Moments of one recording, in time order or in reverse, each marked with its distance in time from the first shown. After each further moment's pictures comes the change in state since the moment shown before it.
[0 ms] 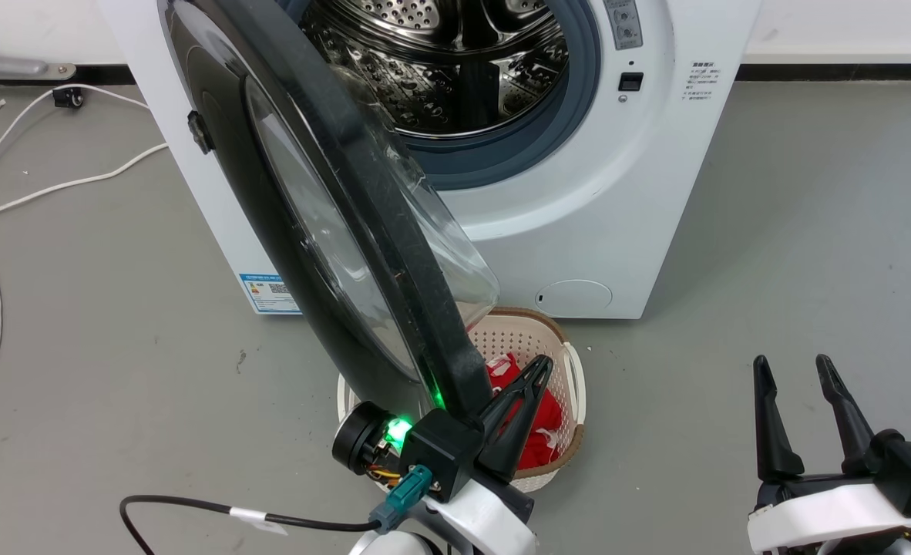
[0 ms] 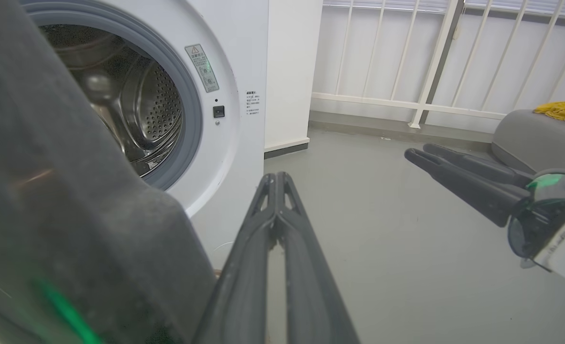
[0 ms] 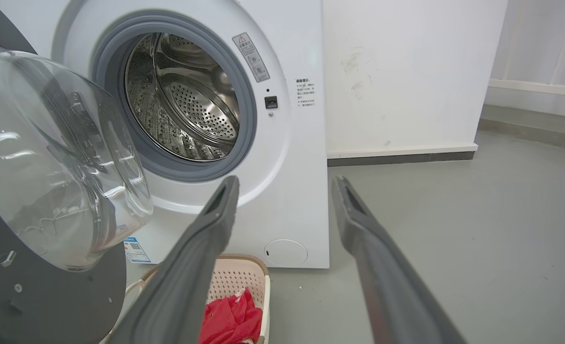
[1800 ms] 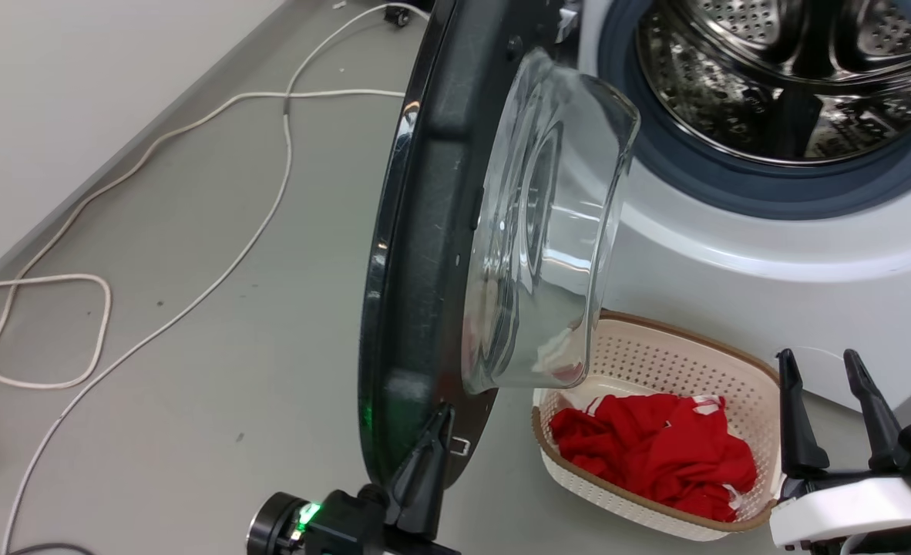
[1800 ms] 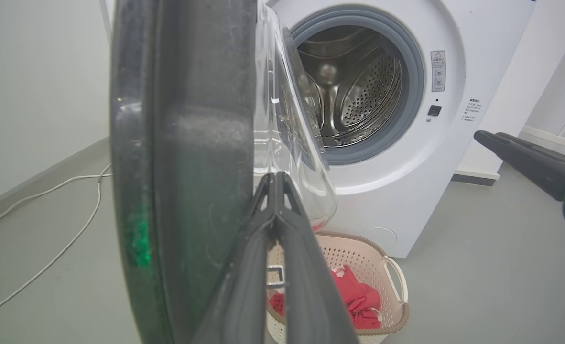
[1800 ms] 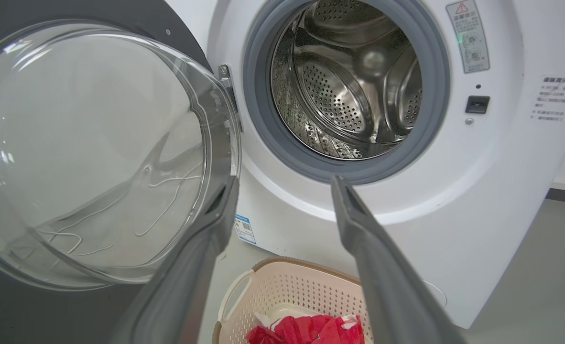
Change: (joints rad) left arm 0.242 0.098 0.056 -0.212 -0.025 0.172 -0.039; right arm 0.016 0.001 -0.045 -0.066 -0.008 0.000 0.062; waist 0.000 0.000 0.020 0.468
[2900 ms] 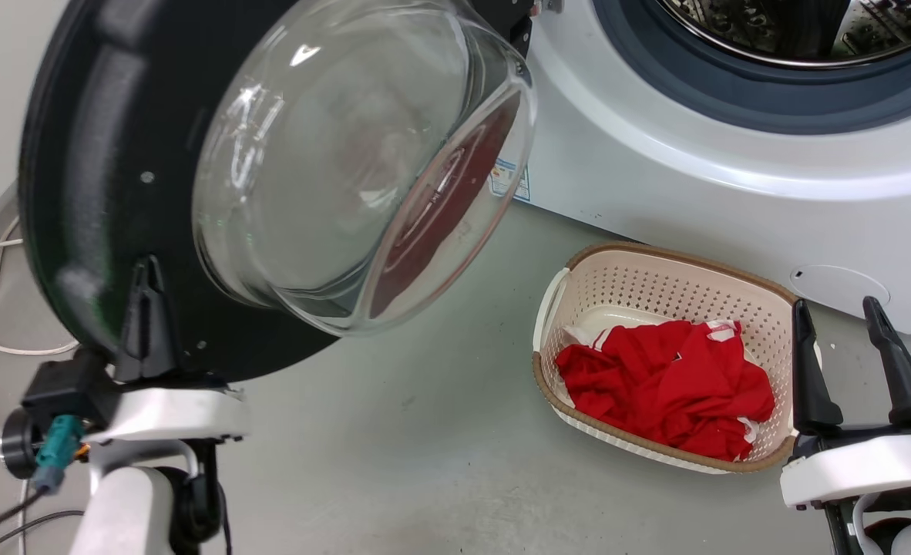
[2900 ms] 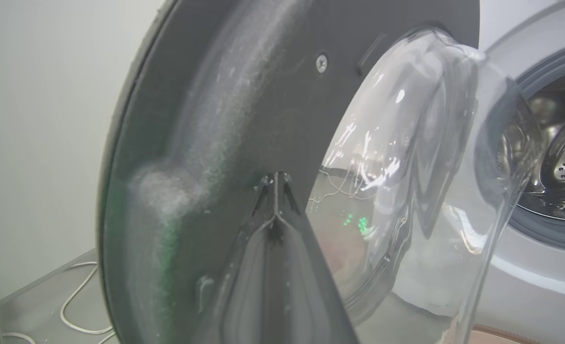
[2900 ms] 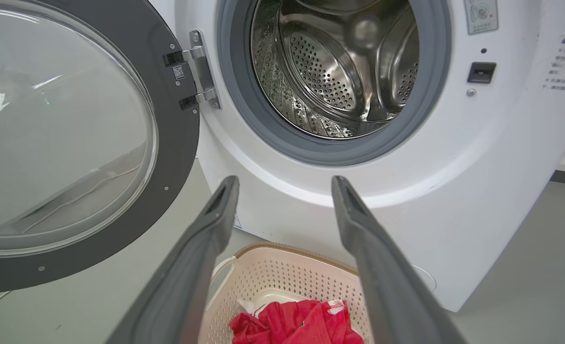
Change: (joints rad) left arm -0.219 0.009 0.527 0.180 -0.049 -0.011 -0.068; right arm -0.065 0.000 -0.007 -0.096 -0.071 0.000 0.083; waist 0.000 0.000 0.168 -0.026
